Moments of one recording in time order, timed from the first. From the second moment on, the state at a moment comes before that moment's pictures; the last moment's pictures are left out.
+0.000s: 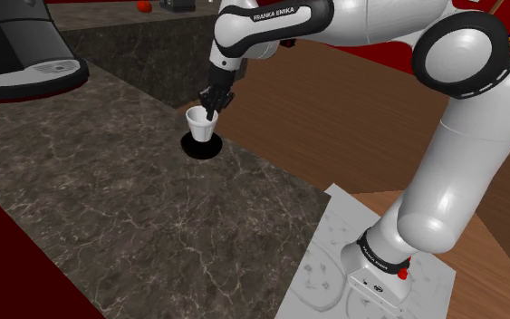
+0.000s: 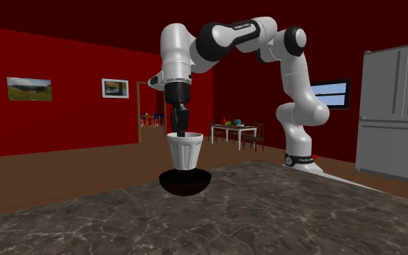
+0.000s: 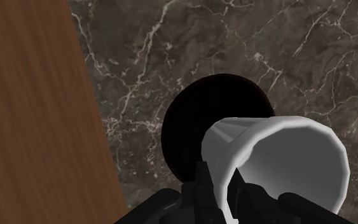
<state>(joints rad) 0.04 0.26 0.14 -1.77 0.19 2.05 0.09</state>
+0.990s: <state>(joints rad) 0.04 0.27 0.14 -1.80 0.19 2.10 0.08</state>
